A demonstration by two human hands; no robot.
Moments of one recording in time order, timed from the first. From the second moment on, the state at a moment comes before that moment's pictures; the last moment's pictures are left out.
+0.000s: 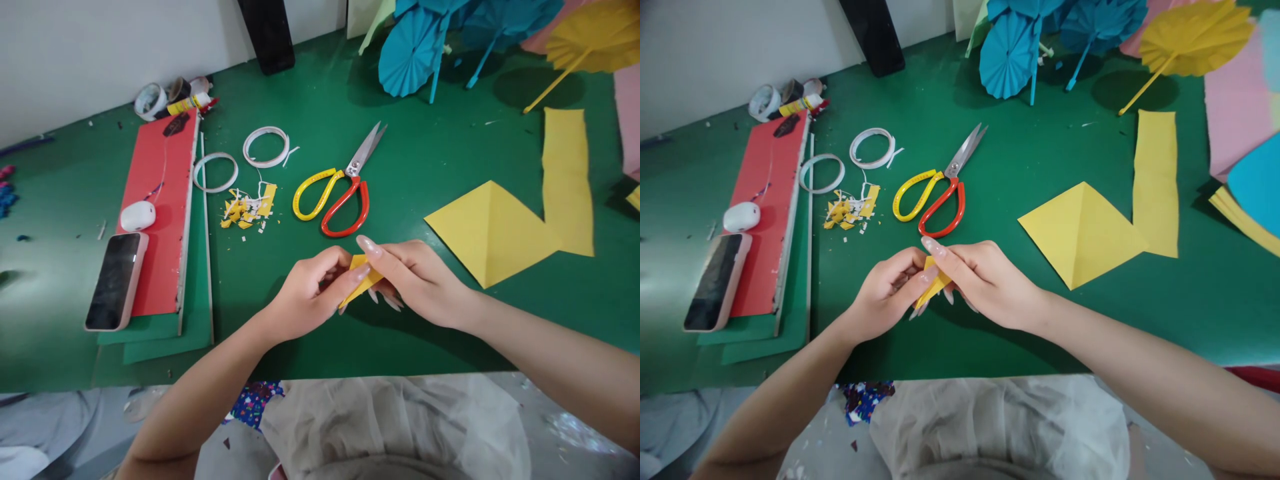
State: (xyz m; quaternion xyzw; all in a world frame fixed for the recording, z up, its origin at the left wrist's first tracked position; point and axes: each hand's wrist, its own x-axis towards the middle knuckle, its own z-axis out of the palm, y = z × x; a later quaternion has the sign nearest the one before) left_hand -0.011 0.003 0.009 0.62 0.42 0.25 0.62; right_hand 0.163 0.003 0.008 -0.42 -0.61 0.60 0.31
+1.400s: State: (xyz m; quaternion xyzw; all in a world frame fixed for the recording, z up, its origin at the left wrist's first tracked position) left_hand -0.009 0.000 0.010 0.70 0.40 0.33 0.50; right_hand 0.175 0.013 0.013 -0.29 -0.52 0.79 0.16
